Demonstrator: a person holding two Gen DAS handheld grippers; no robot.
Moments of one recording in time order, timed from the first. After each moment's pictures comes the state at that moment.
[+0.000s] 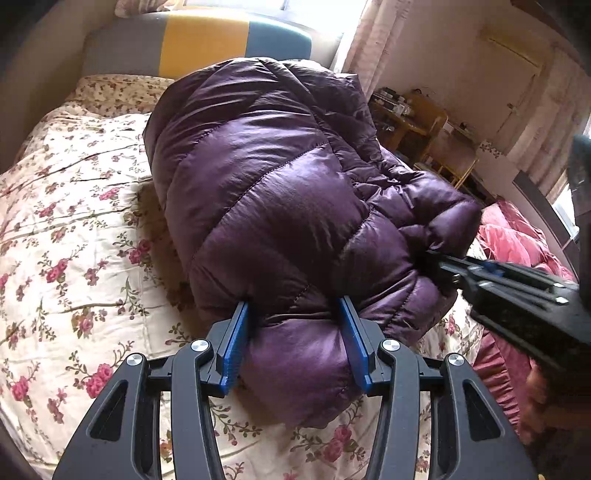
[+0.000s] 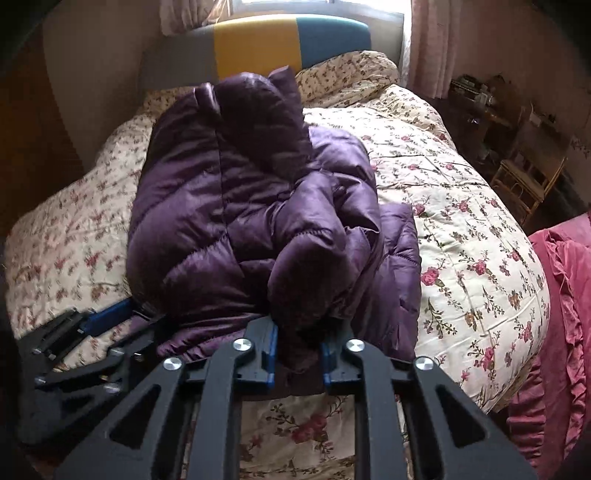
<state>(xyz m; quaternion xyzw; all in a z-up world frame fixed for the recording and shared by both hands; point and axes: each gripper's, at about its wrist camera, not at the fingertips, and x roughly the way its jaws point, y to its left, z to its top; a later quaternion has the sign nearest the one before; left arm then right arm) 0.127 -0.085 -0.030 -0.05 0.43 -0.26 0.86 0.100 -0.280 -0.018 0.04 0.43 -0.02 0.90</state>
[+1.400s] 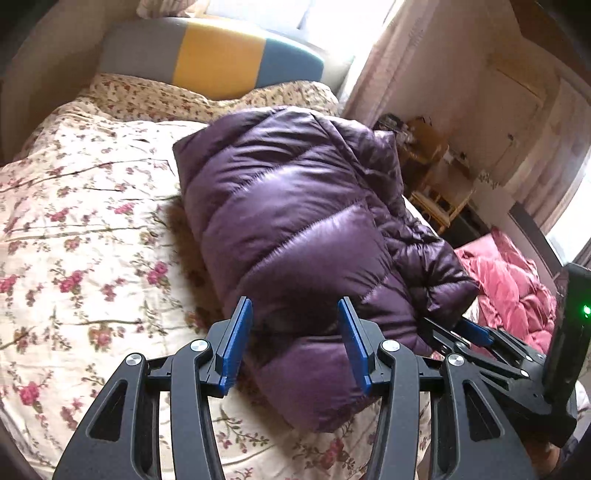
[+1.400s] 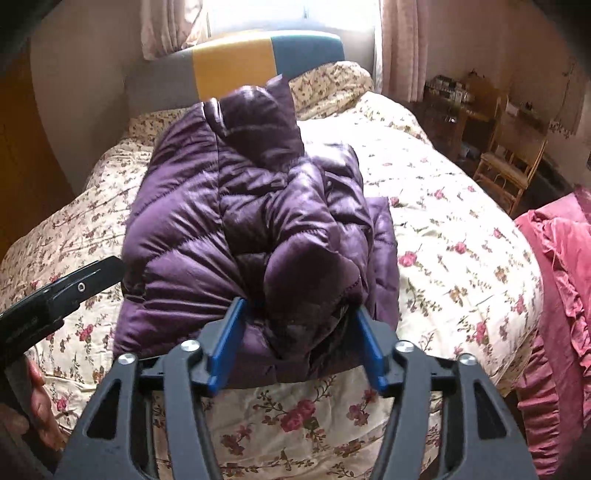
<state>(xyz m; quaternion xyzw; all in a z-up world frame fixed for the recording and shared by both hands) 0.136 -0.058 -0.008 -0.10 0.41 -0.25 0.87 0.064 -0.290 -0.019 0.07 0.39 -0.06 0.92</state>
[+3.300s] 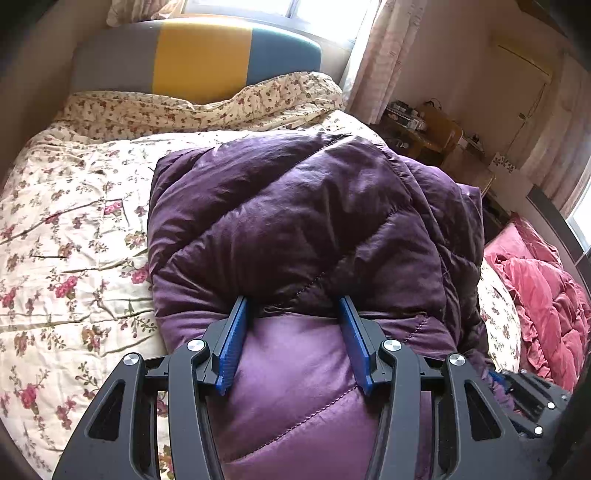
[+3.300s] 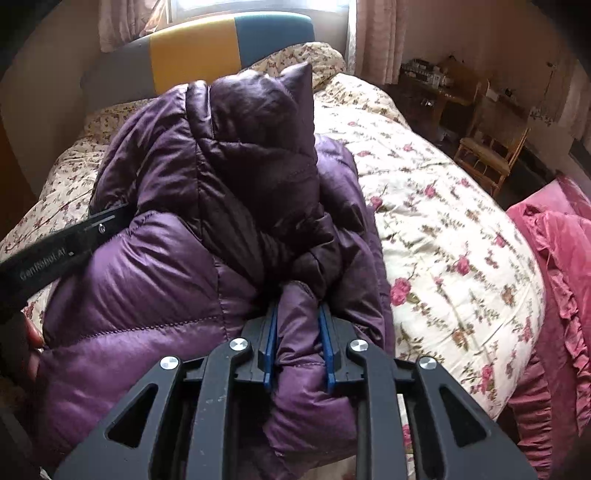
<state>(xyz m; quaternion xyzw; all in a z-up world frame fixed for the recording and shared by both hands) 0.247 -0.125 -0.032 -0.04 0.41 -0.24 0.88 0.142 -0.321 -0.049 0.07 0.42 -0.13 0.90</state>
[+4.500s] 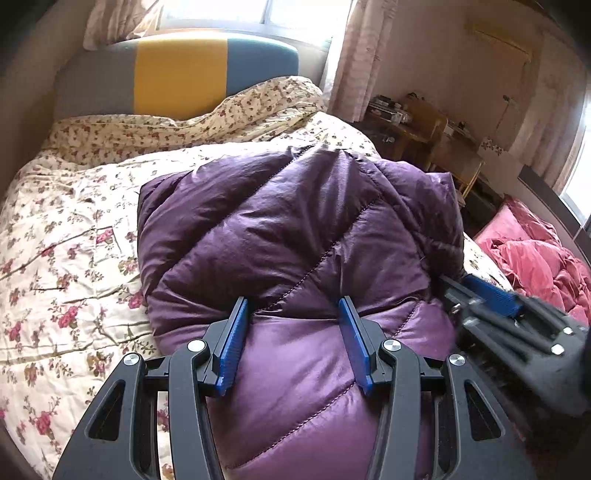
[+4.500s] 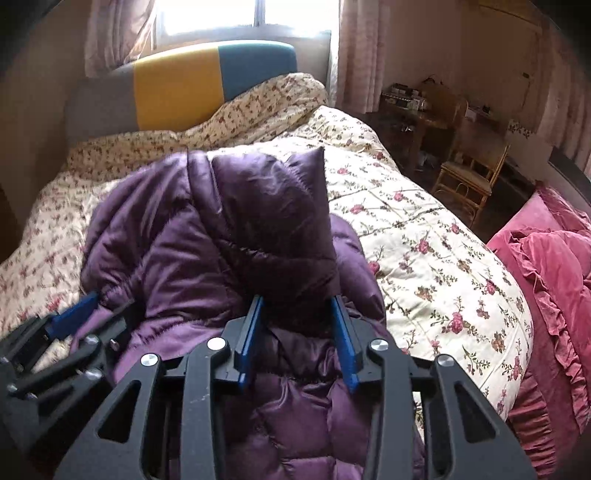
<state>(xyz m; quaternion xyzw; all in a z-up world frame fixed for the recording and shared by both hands) 0.247 -0.134 -0.025 0.00 0.39 -0.26 0.88 0.188 -0.312 -0.021 0.07 0.37 -0.18 0.91</state>
